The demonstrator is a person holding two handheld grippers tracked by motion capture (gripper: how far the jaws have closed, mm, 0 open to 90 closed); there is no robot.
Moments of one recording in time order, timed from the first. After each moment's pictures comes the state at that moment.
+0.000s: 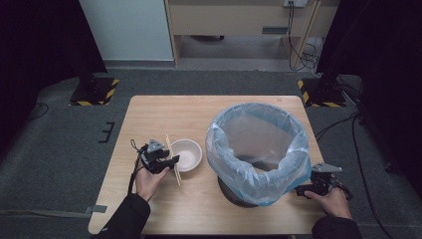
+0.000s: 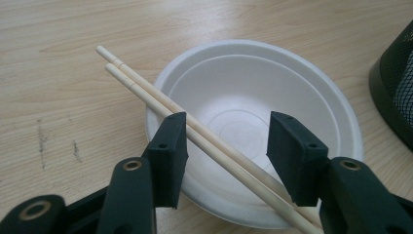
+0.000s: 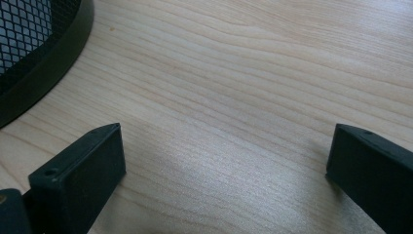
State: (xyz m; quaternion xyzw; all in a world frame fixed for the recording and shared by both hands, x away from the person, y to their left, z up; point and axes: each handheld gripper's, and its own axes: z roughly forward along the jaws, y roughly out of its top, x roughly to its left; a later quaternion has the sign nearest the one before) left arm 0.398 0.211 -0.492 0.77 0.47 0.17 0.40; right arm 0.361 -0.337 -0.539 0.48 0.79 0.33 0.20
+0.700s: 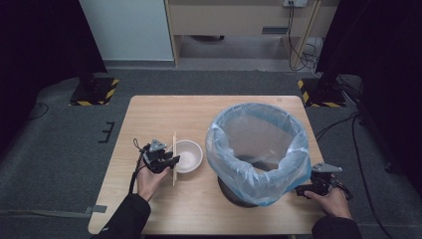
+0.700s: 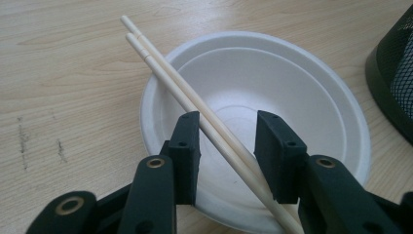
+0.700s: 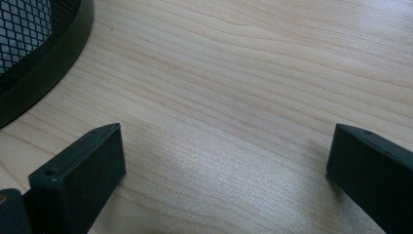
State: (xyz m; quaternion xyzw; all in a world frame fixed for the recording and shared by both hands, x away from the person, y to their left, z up) left arm 0.402 0.209 -0.495 0.78 0.46 0.16 0.39; right arm 0.361 -0.337 -0.539 0.48 0.79 0.33 0.20
